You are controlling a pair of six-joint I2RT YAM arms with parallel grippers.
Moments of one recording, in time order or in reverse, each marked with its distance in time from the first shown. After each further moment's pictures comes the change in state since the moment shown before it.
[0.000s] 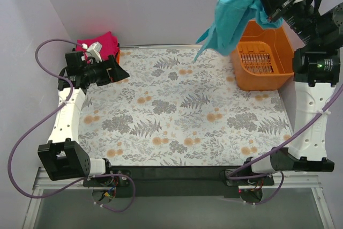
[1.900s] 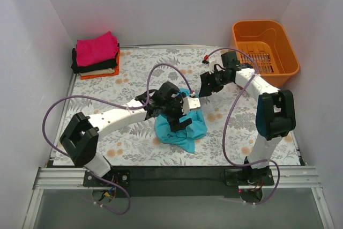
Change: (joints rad) left arm -0.957 0.203 -0.143 0.163 -0.262 0.686; right arm 0.257 0.377 -0.735 -0.445 0.048 -0.270
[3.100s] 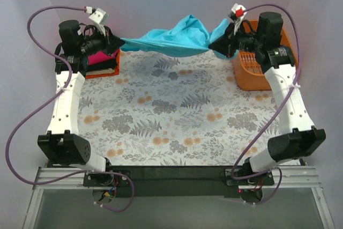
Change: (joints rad) left arm 0.890 -0.017 0.582 0.013 0.357 -0.333; right arm -0.072 -0.224 0.480 0.064 -0.262 0.080
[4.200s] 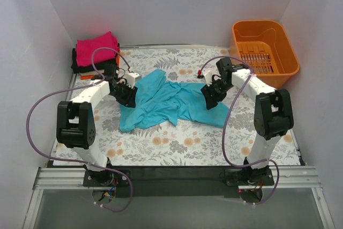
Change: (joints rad) left arm -0.105 0.172 -0.523 -0.283 -0.216 0.384; right arm 0.122 0.259 -0.458 -0.322 0.408 -0.353
